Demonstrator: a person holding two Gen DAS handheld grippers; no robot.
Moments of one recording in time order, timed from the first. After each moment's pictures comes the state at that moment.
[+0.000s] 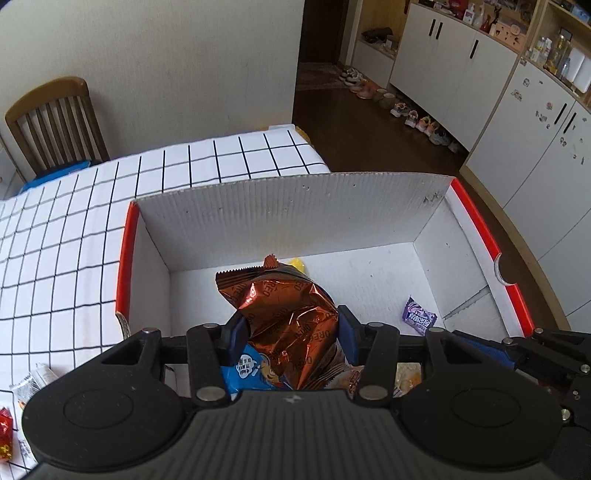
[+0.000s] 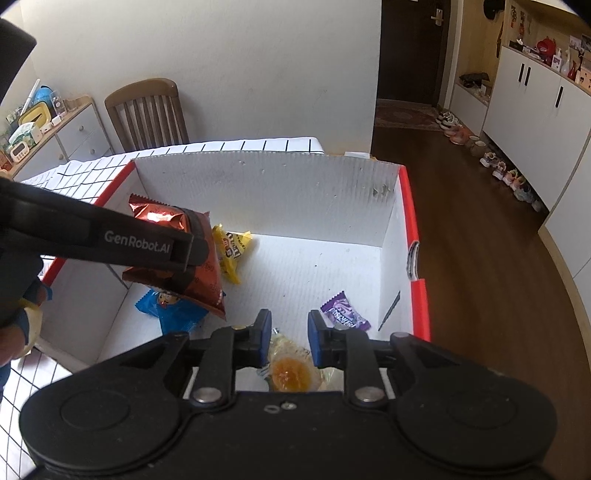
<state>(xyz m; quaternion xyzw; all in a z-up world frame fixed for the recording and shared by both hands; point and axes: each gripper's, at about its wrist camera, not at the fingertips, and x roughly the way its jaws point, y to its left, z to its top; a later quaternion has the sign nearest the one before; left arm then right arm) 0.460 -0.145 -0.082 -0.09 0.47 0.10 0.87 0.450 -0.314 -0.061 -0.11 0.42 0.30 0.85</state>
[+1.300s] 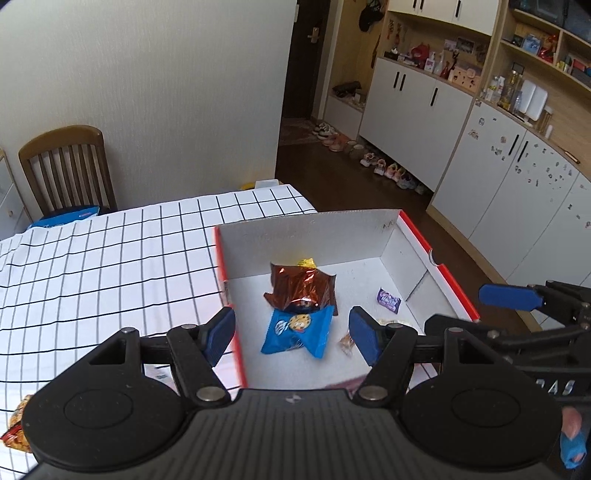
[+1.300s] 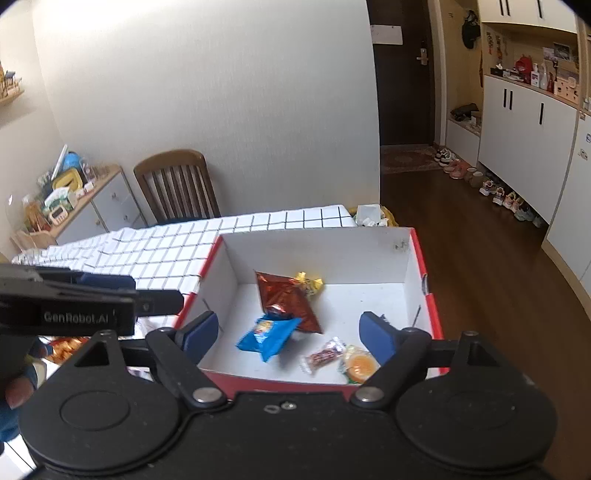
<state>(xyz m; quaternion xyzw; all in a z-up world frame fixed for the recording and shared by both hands) 0.321 -0.118 0.003 -0.09 0.38 0.06 0.92 0.361 -0.321 0.023 -0.03 0.35 0.31 0.88</state>
